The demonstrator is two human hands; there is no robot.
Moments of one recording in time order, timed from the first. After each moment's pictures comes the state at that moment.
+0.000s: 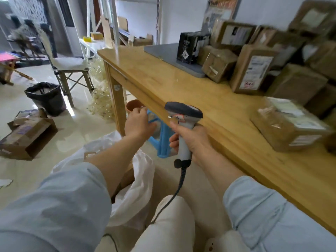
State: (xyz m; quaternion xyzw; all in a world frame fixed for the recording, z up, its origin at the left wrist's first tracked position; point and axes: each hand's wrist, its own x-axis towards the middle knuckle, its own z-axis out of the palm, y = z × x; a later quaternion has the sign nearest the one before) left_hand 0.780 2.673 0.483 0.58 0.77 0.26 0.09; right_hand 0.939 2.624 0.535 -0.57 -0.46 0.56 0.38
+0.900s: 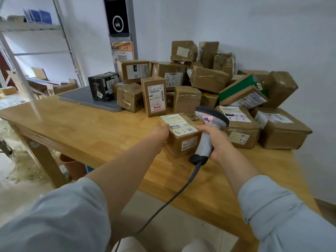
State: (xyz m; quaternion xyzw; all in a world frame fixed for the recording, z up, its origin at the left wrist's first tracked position) left_hand 1.090 2.686 0.603 0.48 0.61 0.35 0.51; right_hand 1.223 2.620 0.603 -0.58 -0.19 0.48 0.63
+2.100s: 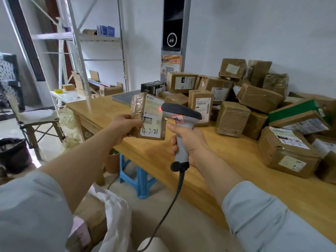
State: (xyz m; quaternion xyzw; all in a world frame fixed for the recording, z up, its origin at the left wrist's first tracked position) left_hand 0.850 2.686 0.643 0.49 0.59 0.47 0.45; right_hand 1.036 2.615 0.647 -0.48 -0.43 0.55 0.53
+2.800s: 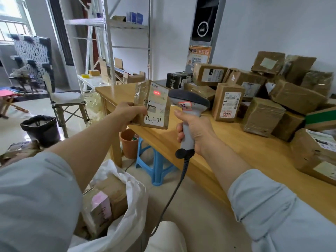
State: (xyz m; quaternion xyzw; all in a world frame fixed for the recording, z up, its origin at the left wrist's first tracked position) left_hand 0.776 2.670 0.635 0.45 0.63 0.49 0.40; right_hand 0.975 2.615 0.647 -0.46 -0.46 0.57 0.50
